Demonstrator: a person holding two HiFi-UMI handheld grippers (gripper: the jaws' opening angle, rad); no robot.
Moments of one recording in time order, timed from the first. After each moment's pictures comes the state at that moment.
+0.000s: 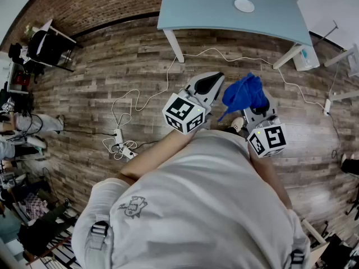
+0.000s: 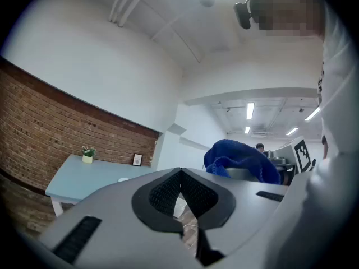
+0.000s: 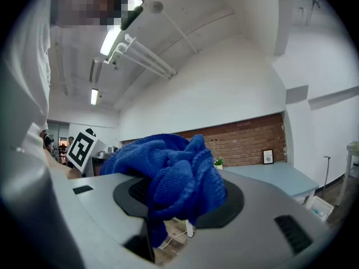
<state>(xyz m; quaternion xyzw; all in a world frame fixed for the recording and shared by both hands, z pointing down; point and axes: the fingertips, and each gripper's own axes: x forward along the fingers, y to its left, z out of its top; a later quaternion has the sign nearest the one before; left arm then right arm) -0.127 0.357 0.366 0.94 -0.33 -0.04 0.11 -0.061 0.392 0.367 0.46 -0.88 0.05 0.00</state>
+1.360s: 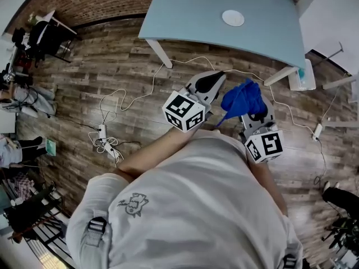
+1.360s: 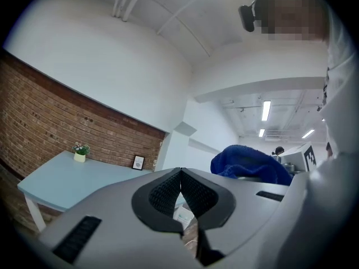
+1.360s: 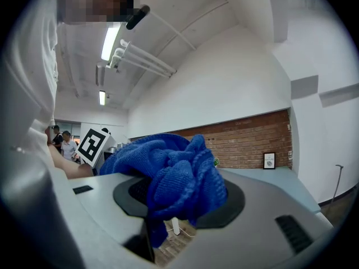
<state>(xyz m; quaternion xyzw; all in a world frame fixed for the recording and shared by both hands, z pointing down) 0.056 0.206 0.372 0.91 -0.38 -0.06 0.13 0.121 0.255 0.378 0.41 -0.91 0.05 0.02</state>
